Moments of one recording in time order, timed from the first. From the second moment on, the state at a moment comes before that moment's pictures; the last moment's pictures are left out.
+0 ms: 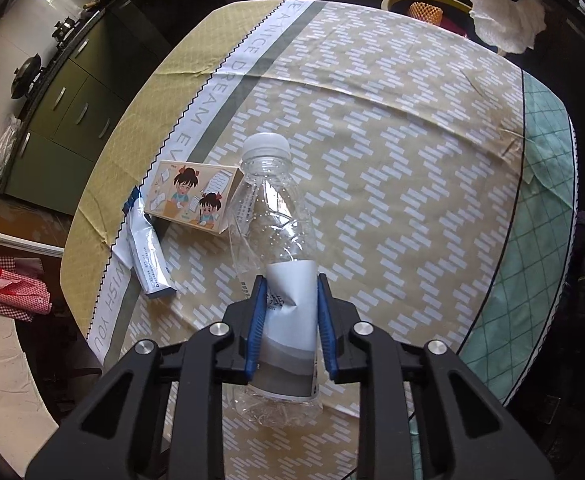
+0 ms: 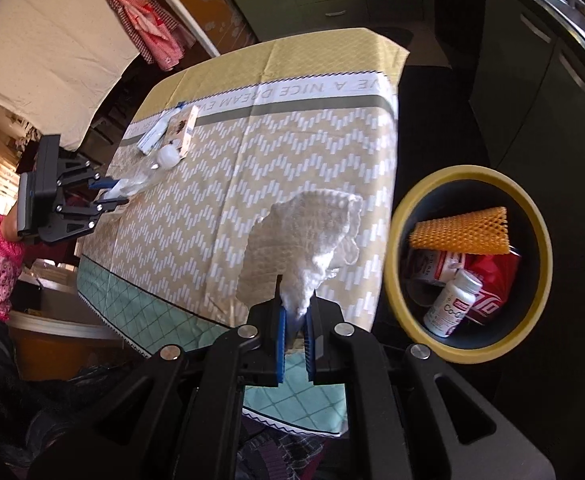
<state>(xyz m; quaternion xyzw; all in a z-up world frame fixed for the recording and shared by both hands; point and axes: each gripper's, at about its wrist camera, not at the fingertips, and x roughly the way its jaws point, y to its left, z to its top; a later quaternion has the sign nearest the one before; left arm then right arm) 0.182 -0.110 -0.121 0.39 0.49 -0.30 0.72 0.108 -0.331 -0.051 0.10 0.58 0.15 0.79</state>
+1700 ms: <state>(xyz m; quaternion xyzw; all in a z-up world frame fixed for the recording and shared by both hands) 0.178 -0.474 -0.091 0.42 0.41 -0.47 0.66 -0.075 -0.535 -0.091 0.26 0.46 -0.05 0.85</state>
